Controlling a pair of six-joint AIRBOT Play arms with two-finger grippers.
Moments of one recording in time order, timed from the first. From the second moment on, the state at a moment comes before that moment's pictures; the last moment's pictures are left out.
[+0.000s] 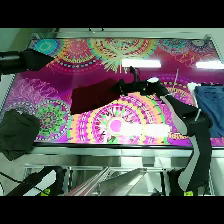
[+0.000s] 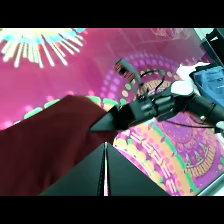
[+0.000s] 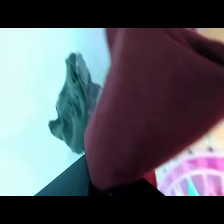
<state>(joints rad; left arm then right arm) 0.18 -1.11 1.53 -2.45 1.33 1.95 0.25 -2.02 1.63 -0.07 1.16 1.03</state>
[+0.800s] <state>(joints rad) 0.18 -1.11 1.53 -2.45 1.31 1.96 -0.59 -1.73 1.91 -0.60 1.03 1.57</state>
